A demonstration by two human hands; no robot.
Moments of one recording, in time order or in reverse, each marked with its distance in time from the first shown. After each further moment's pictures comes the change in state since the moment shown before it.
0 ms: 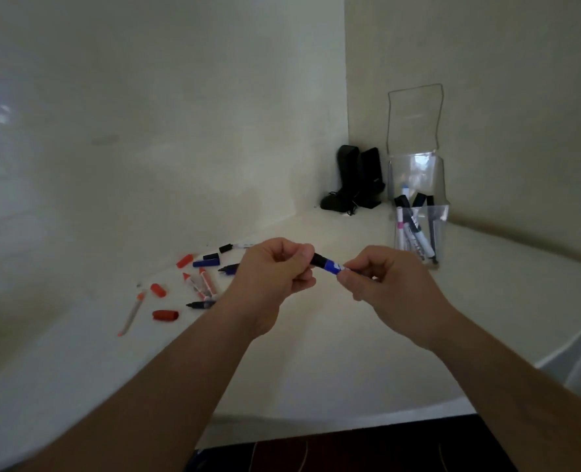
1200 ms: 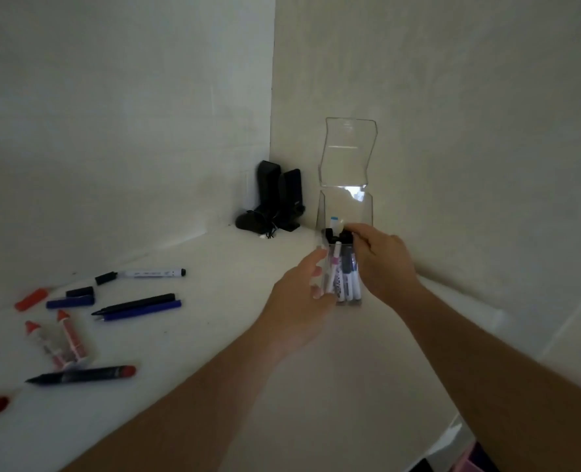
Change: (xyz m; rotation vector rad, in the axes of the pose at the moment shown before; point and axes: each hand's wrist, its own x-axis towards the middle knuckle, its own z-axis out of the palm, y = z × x) left_hand 0.089 -0.046 0.107 0.447 -0.359 0.237; right_hand 0.112 0.069 -0.088 -0.760 0.323 0.081
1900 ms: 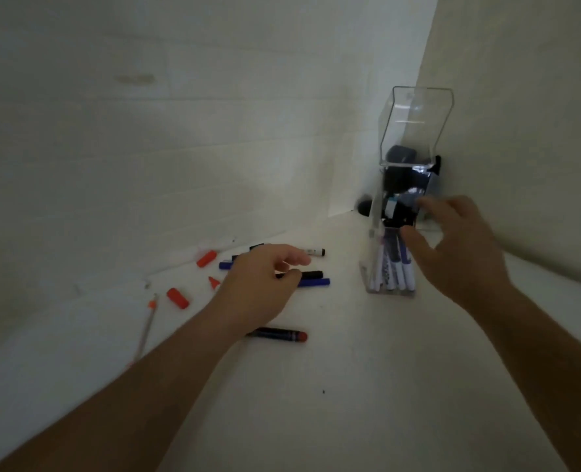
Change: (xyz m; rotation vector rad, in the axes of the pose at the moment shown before) left_hand -0.087 -0.104 -0.228 0.228 0.313 -0.087; right_hand -0.021 -0.152 0.070 -0.034 0.029 -0.204
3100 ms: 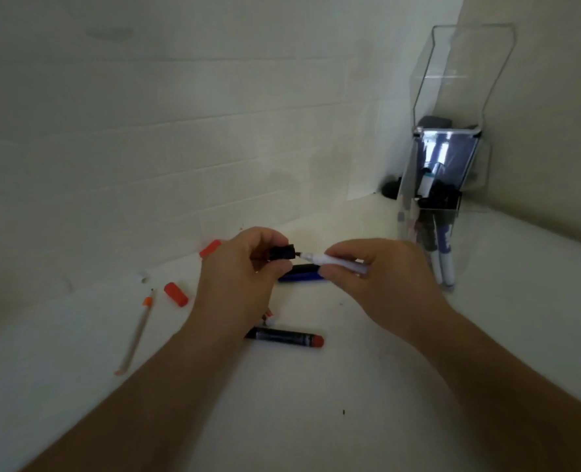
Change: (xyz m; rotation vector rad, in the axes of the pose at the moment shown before) left_hand 0.004 -0.034 0.002 -0.071 0.250 -0.009; right_hand -0.027 -0.061 0.083 0.417 -0.233 -0.170
